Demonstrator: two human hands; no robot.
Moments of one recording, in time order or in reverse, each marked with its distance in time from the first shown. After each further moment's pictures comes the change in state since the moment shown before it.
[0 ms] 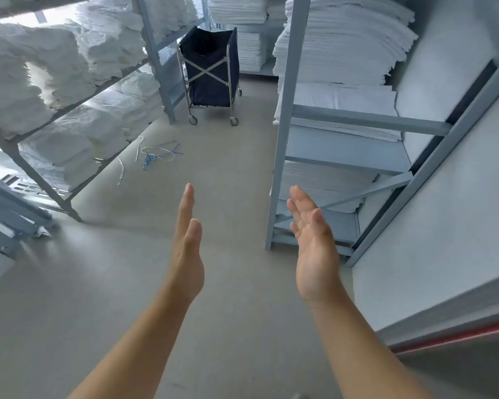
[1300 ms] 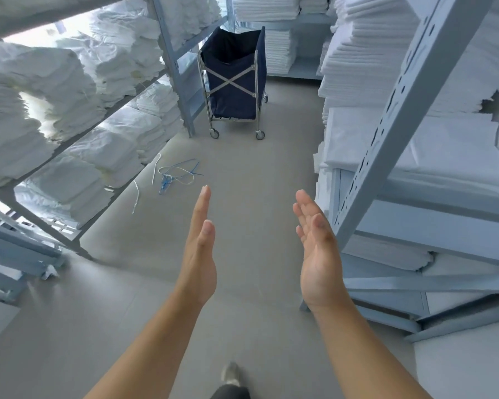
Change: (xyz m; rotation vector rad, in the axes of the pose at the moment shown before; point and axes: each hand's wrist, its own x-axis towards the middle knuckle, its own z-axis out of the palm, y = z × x) left_hand 0.387 -0.107 -0.048 0.038 -0.005 -0.056; right_hand 0.388 0.093 0.126 0.043 -0.030 0.045
